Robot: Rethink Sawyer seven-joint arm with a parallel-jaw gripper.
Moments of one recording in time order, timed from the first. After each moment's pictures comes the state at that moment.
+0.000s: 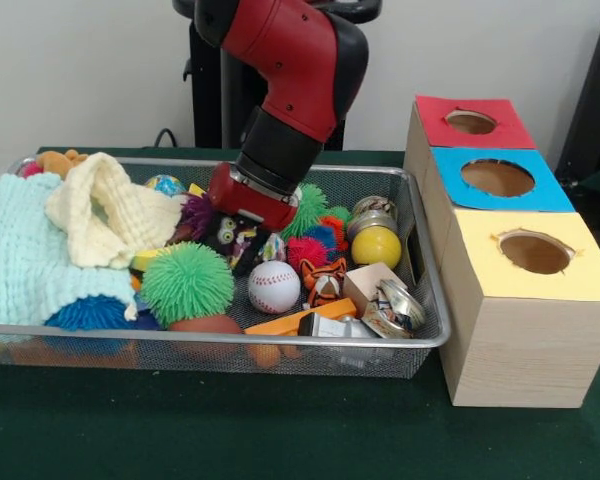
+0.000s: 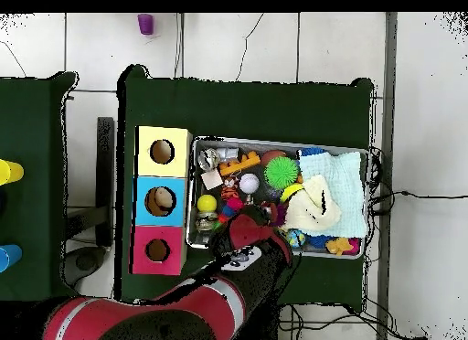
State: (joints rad) arm 0.14 -0.13 -0.55 1.64 -0.05 -0.20 1.66
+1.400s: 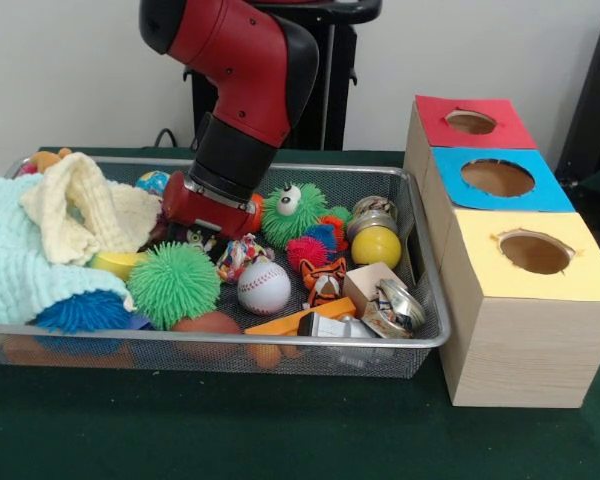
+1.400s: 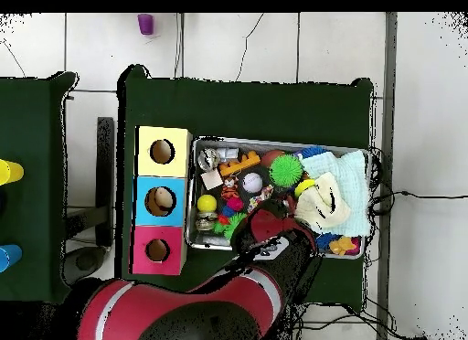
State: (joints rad) arm 0.03 -0.13 -0.54 1.56 -0.23 -0.22 1.66
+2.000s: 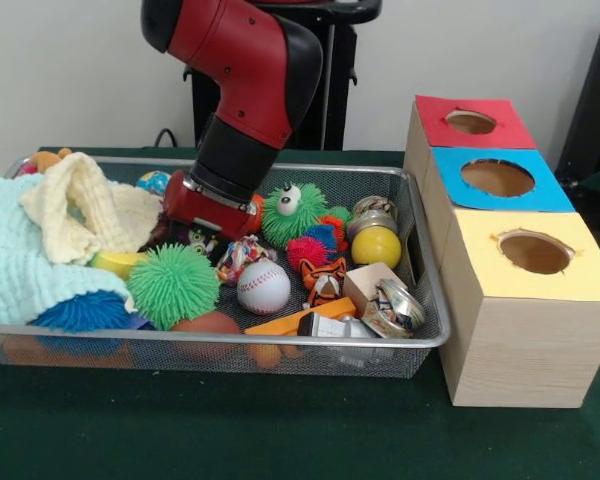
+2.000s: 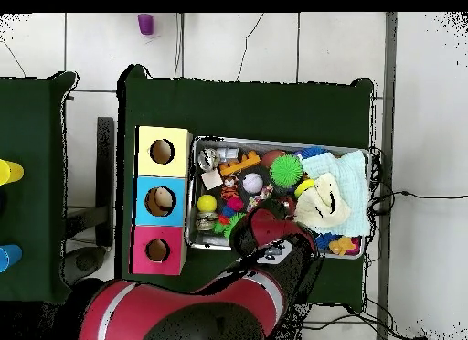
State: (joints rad) arm 0.02 -0.14 -0.52 1.59 -0.12 -0.21 1.66
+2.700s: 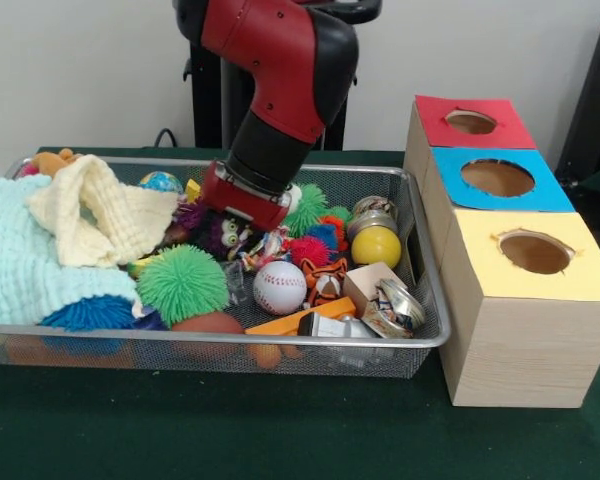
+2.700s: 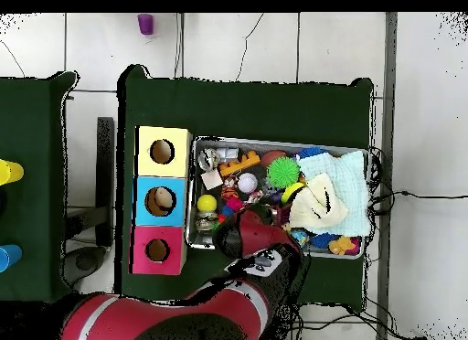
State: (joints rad) arm 0.08 -0.19 -0.48 1.68 0.09 -0.10 1.66
